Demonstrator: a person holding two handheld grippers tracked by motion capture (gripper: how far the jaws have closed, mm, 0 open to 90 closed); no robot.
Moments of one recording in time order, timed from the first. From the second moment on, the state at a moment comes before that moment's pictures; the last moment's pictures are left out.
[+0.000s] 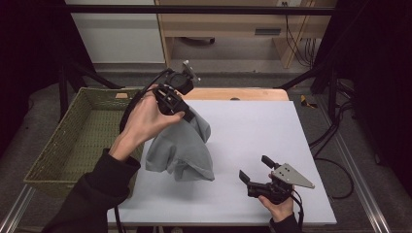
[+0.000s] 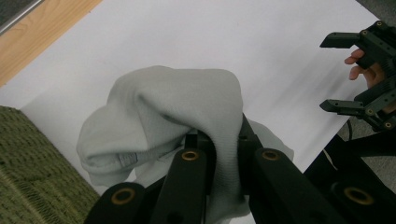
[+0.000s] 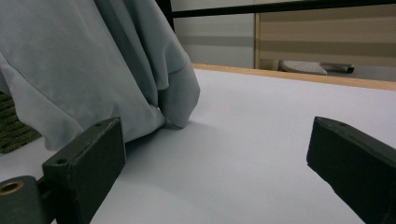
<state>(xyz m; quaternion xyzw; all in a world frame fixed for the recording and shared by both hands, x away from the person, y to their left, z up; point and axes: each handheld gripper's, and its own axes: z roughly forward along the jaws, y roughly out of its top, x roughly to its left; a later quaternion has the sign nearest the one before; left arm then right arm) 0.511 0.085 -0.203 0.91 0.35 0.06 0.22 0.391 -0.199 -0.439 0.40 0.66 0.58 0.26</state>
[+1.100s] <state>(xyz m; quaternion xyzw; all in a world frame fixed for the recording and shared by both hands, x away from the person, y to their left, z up) 0.521 0.063 -0.316 0.91 0.32 0.01 0.25 0.391 -0.199 -0.442 0.40 0.66 0.58 0.25</state>
